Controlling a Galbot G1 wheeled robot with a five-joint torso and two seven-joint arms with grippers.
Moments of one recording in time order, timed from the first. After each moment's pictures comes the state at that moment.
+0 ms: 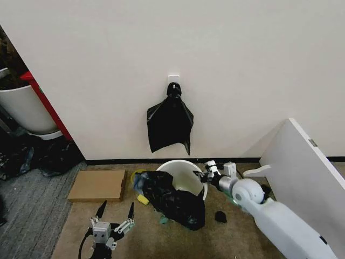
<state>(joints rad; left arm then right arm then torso) 1.95 -1.16 -0.38 -2.15 -0.19 -0.34 -0.24 -0.97 0.96 0.01 1.70 0.94 -0.42 0.12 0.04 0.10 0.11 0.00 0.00</state>
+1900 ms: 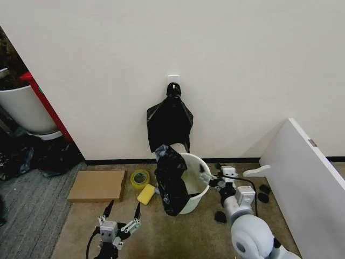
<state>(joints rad) 1.91 -1.15 -0.33 -2.11 -0.20 -0.35 -0.25 -1.31 1.05 0.05 2.23 0.47 -0.32 0.36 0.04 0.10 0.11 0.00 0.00</state>
